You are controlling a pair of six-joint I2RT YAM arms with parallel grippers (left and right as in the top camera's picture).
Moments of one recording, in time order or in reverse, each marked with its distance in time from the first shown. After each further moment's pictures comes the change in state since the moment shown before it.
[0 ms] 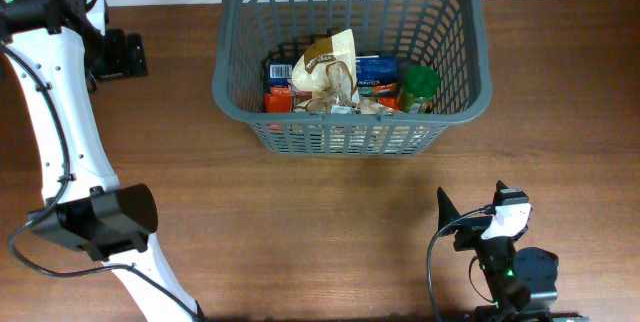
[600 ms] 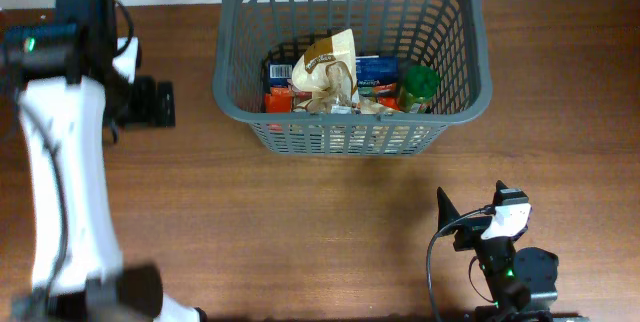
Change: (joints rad) left arm -0.104 -0.434 -0.503 0.008 0.003 -0.003; right arm 0.000 0.000 0.000 0.003 -0.003 0.000
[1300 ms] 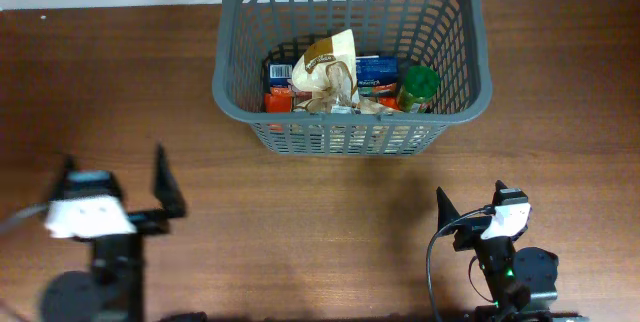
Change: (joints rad) left arm -0.010 -1.300 -1.236 1.262 0.134 0.001; right arm 0.000 -0.001 -0.001 0.002 -0.003 0.001
